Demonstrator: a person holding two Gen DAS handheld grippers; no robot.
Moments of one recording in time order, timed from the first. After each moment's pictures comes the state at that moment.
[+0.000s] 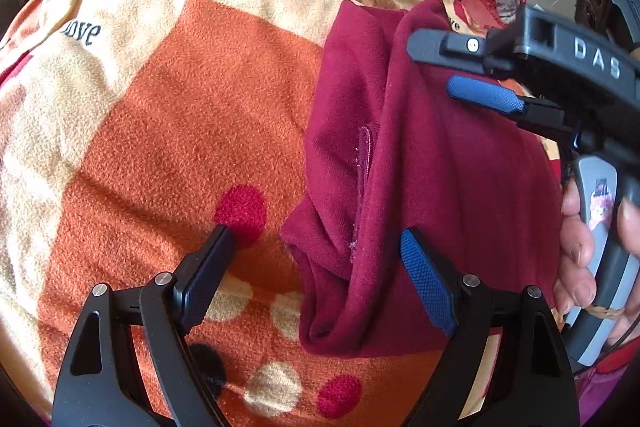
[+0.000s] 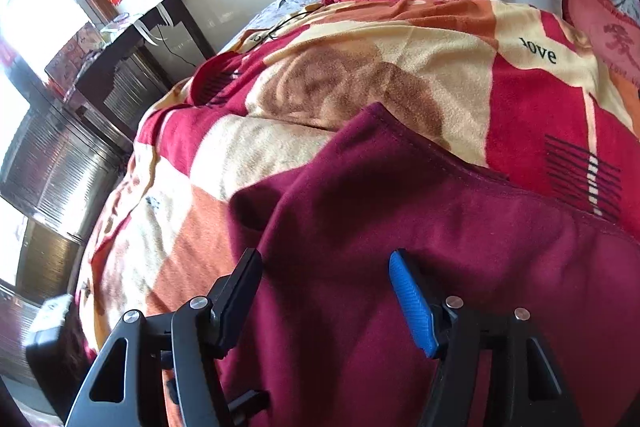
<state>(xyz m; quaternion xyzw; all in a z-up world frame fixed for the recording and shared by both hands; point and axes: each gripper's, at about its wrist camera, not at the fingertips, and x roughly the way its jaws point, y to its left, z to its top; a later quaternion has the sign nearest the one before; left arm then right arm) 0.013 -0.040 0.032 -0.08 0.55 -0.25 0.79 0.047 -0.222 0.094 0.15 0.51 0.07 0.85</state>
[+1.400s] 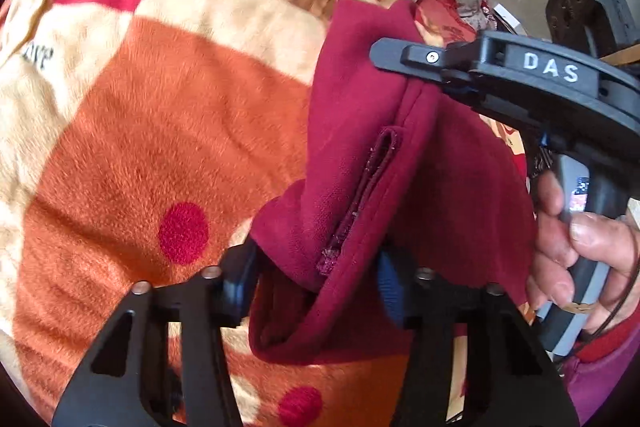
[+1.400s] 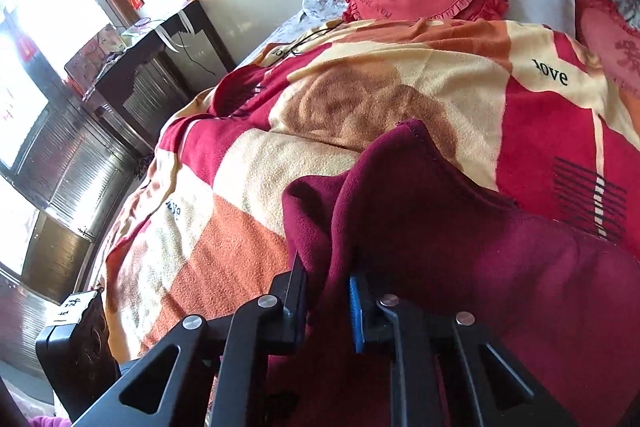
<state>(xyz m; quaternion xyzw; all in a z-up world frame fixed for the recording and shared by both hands) 0.008 -0.058 0.049 -0.09 0.52 -0.32 0.78 0.042 -0.218 0.107 0.13 0.48 0.10 0.86</state>
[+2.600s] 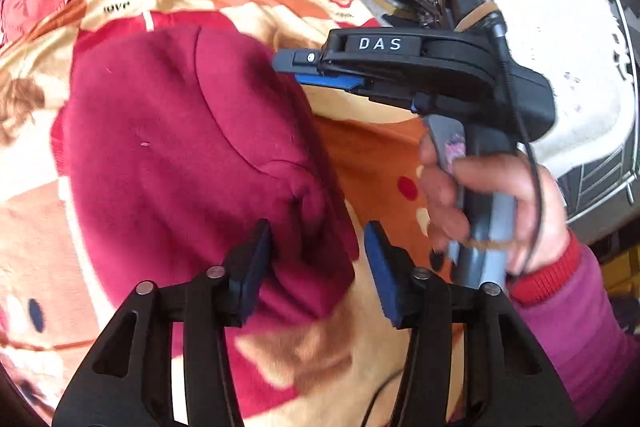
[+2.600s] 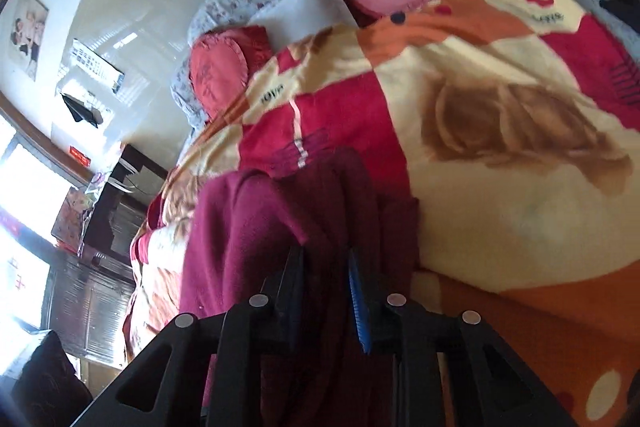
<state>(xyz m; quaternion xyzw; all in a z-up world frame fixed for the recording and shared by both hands) -0.138 -0.286 0.128 0.11 0.49 -0.51 0.70 -0.157 -0.500 0.113 0.35 0.37 -0.04 0.86</state>
